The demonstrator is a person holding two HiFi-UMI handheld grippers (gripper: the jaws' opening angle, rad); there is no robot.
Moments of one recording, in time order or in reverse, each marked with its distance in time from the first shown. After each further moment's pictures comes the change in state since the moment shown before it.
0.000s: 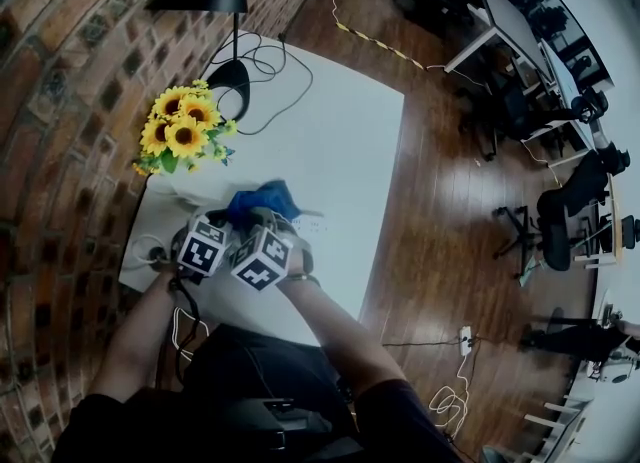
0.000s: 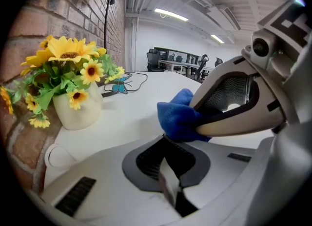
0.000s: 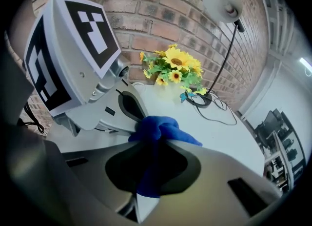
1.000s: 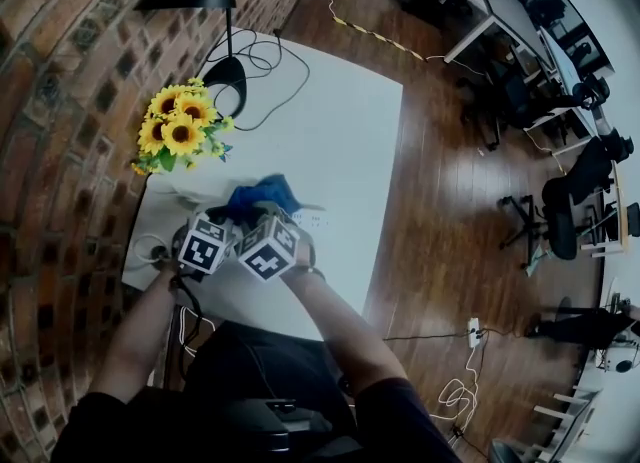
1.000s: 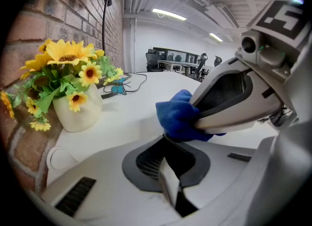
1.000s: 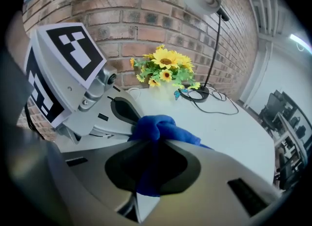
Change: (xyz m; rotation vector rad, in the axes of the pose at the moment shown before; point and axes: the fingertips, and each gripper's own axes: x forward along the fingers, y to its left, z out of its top) left arm 0.000 -0.001 0.001 0.026 0.000 0.011; right arm -0.004 -0.007 -0.001 0.145 -0.039 0.046
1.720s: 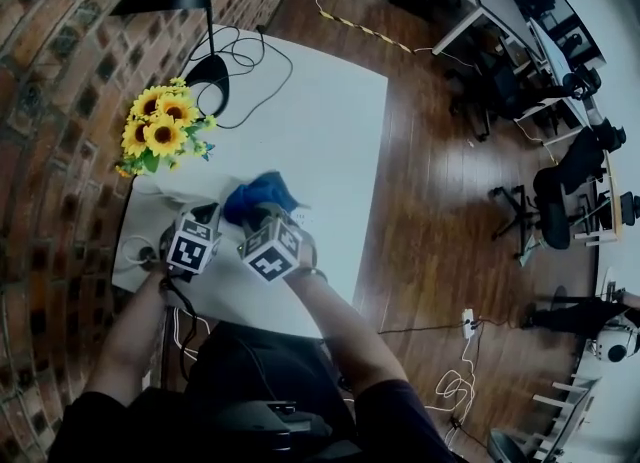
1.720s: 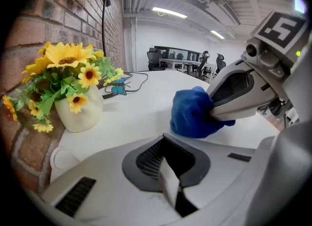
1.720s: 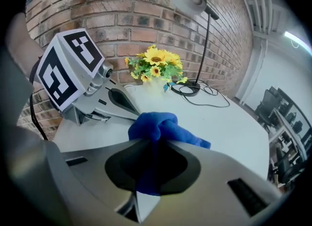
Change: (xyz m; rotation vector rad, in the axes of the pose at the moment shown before) left arm 0.000 0.000 0.000 0.004 0.018 0.033; right arm -0.023 -0.019 -0.024 0.040 -0.003 -0.026
